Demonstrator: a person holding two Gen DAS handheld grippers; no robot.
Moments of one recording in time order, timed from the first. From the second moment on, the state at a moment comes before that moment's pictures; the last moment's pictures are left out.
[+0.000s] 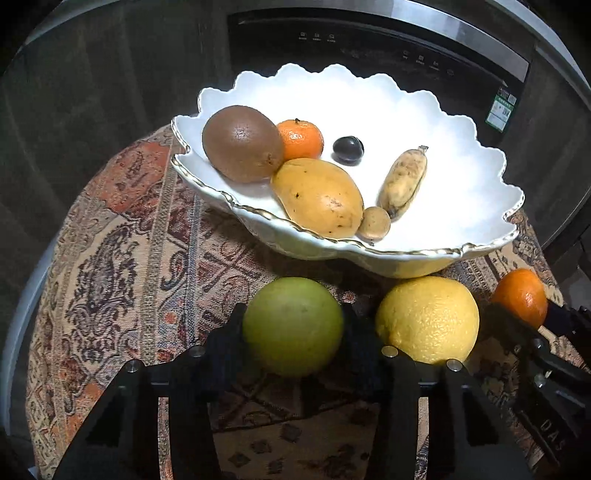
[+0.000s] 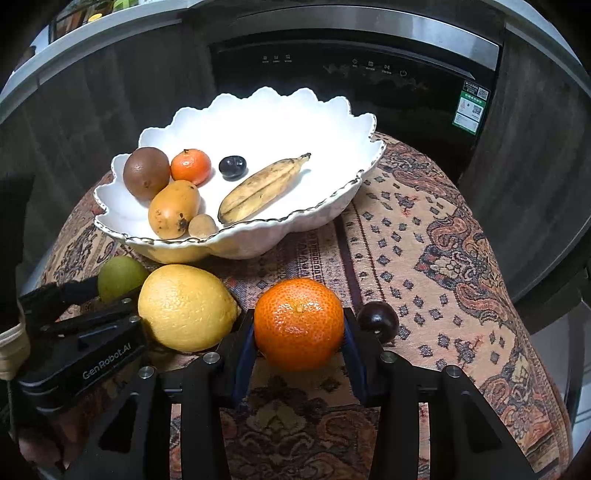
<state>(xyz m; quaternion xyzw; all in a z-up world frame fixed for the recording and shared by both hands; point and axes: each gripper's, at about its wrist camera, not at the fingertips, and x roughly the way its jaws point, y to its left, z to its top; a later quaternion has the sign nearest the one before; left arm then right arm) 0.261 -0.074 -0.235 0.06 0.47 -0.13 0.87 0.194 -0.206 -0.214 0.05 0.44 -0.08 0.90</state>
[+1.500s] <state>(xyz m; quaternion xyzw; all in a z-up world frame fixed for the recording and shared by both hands) 0.218 -0.051 -0.111 0.04 0.39 -0.12 0.91 0.172 -0.199 -0.110 0.04 0.35 -0.07 0.93</state>
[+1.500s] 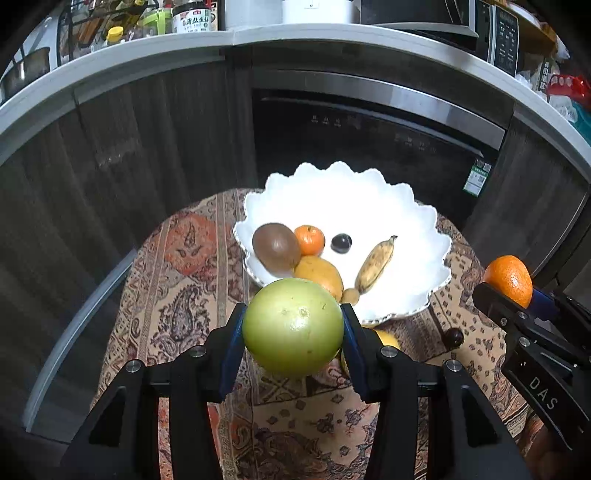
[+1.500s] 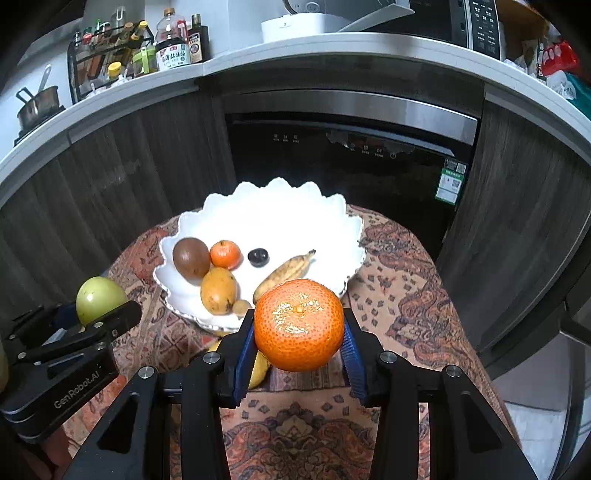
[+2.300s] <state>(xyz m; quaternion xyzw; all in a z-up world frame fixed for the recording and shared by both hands) 0.282 -0.073 -0.073 0.05 0.37 -0.14 0.92 0.232 -0.217 -0.075 0.04 0.33 -0.07 0.94</state>
